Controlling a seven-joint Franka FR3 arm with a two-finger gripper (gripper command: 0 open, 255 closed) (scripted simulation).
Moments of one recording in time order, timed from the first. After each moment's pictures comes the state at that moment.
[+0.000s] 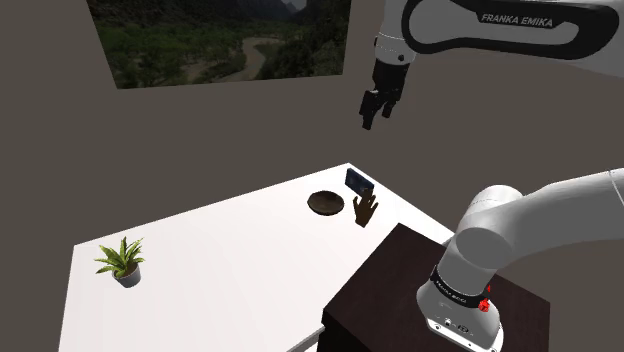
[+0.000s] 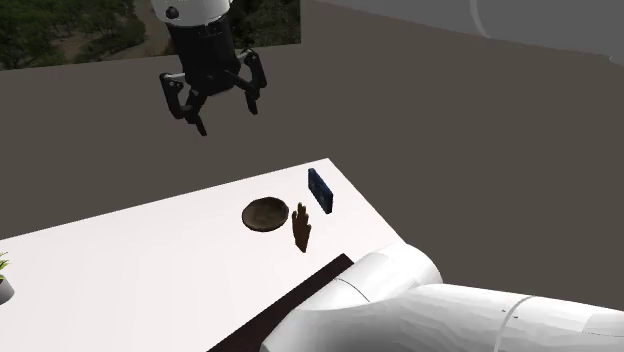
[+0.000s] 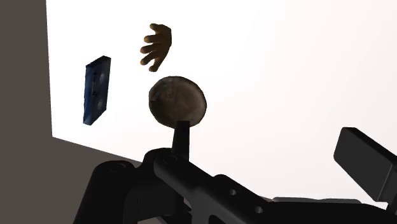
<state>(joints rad) -0.02 -0.78 0.06 -2.30 -0.10 1.64 0.07</state>
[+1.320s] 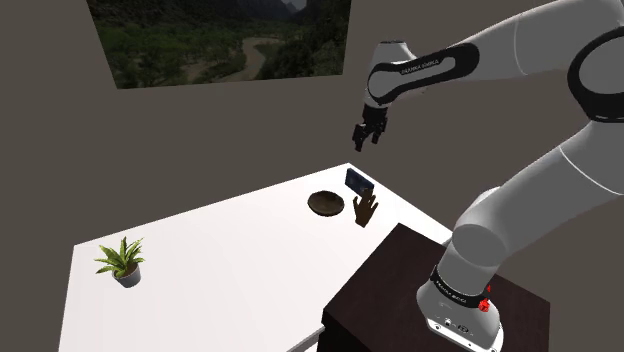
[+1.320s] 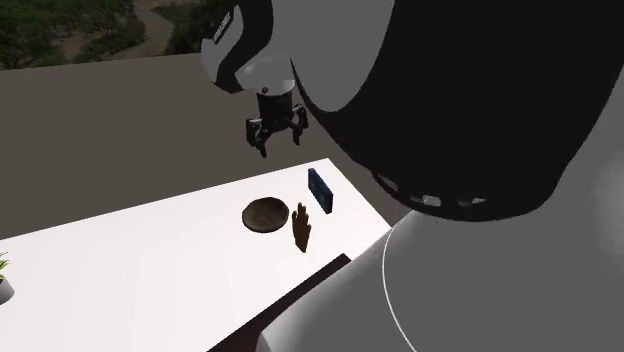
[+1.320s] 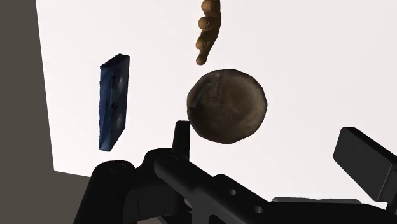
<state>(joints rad) -0.11 -0.39 -0.22 -2.39 -0.15 2.10 -0.12</state>
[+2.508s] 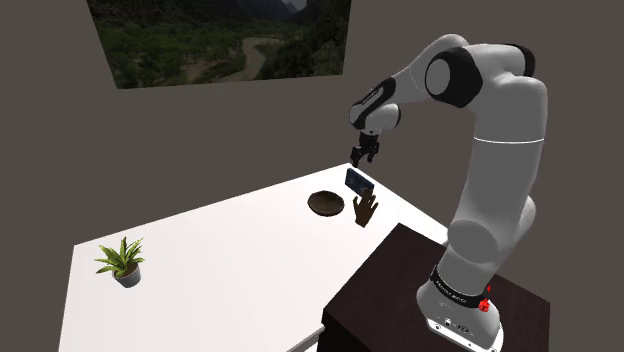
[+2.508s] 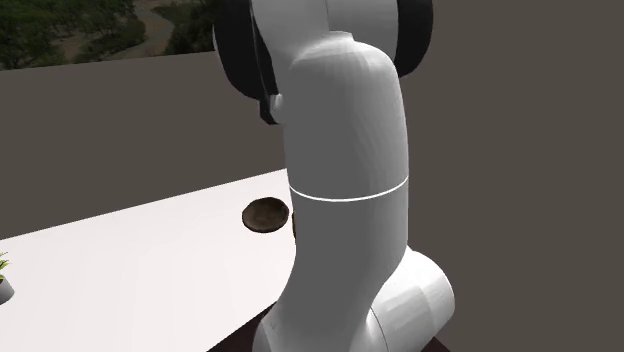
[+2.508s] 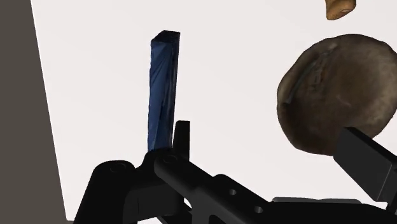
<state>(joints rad) -0.22 0.28 -0.36 -2.08 0.17 2.37 -0.47</state>
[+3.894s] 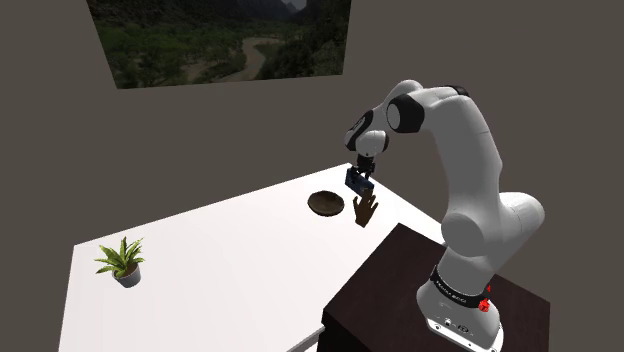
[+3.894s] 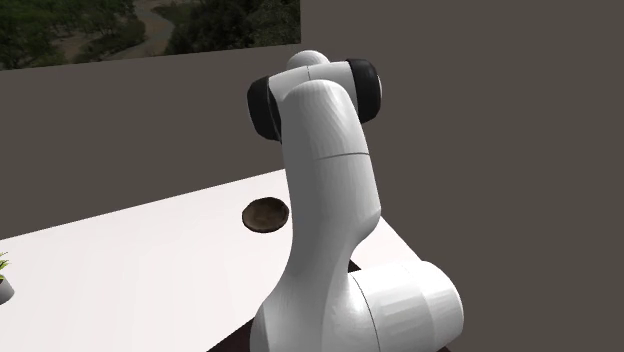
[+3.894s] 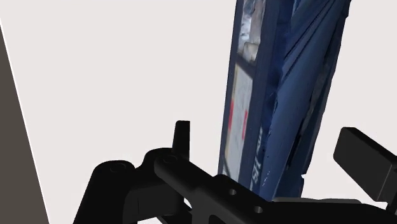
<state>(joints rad) -0.41 0.79 -0.27 -1.68 0.35 2.42 -0.61</state>
